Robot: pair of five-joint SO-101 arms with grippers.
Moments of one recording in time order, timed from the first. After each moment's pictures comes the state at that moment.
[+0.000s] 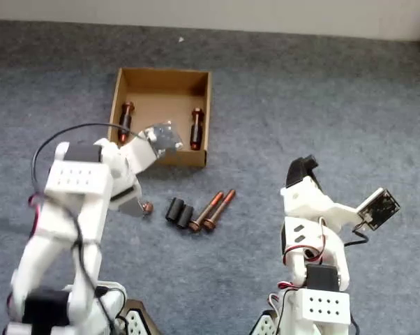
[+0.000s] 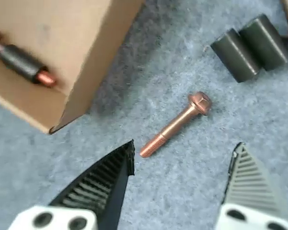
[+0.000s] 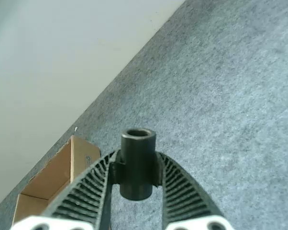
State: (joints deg) left arm -3.3 -19.2 32.9 72.2 -52.4; right arm -1.2 -85.0 91.0 19.9 -42.8
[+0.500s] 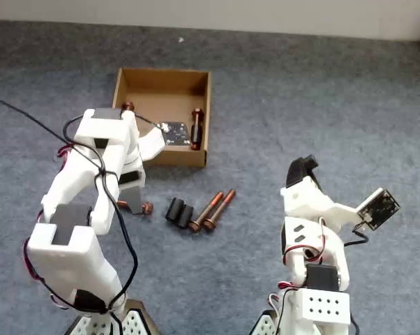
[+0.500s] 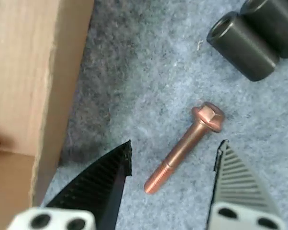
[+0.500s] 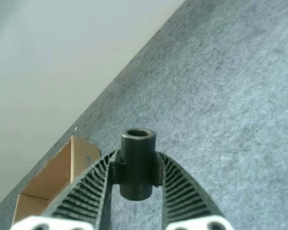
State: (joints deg) left arm -3.5 17.1 10.1 77.5 -63.6; right arm -1.2 -85.0 91.0 19.9 -42.8
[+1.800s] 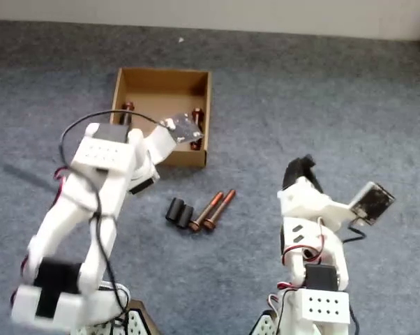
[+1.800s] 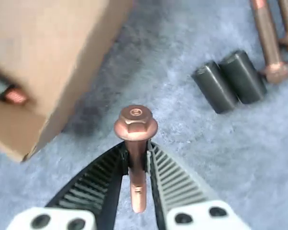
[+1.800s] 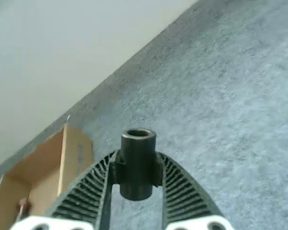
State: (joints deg) left arm 2.8 -9.0 25.8 74.2 -41.8; right arm -4.3 -85.0 91.0 19.9 -32.9
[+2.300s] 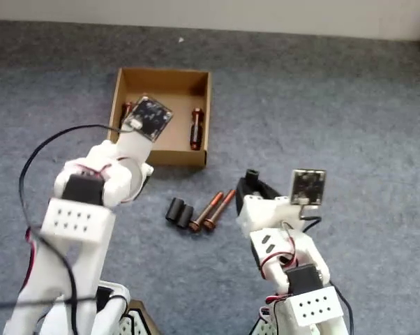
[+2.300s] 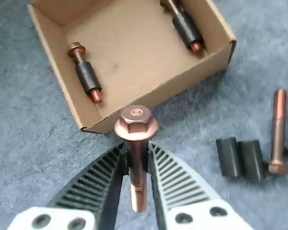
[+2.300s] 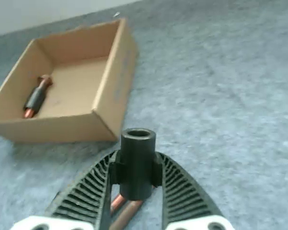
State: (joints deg) left arm 2.8 -42.0 43.5 60.9 -17.5; right arm -22.0 -85.0 91.0 27.5 -15.6
